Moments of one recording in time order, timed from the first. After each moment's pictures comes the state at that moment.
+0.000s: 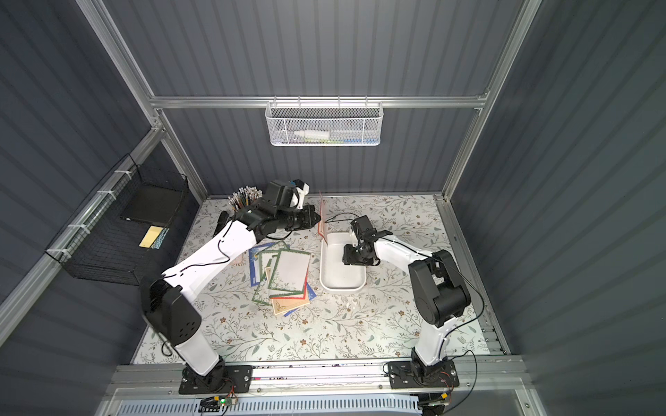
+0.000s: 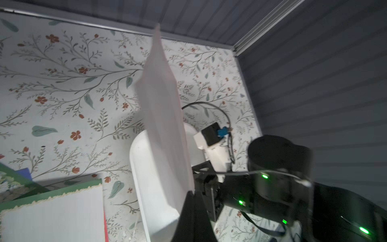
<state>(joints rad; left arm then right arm) -0.55 1.67 1.62 -0.54 0.27 -0.58 0.47 1.81 1.19 -0.50 -0.19 0.38</state>
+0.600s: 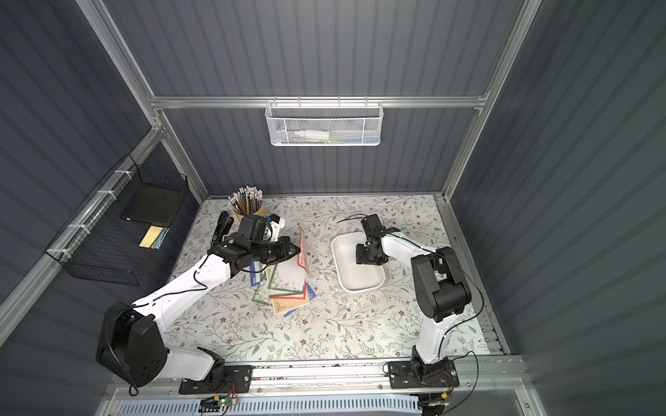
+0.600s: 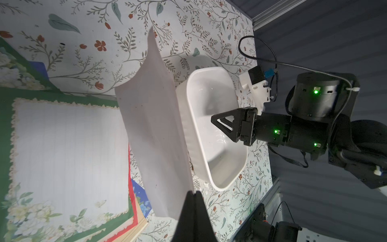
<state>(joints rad) -0.45 1.41 1.06 -0.37 0.43 -0.67 0.38 1.84 1.20 -0.57 -0.11 0.33</state>
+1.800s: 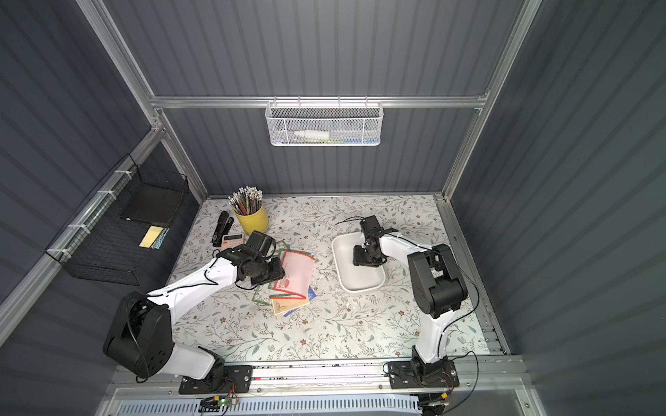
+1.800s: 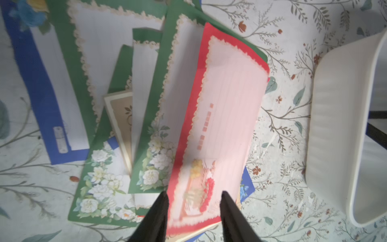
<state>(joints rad) -0.45 1.48 0.98 -0.65 0.06 -0.64 0.39 1.87 1.20 -0.55 -0.19 0.33</state>
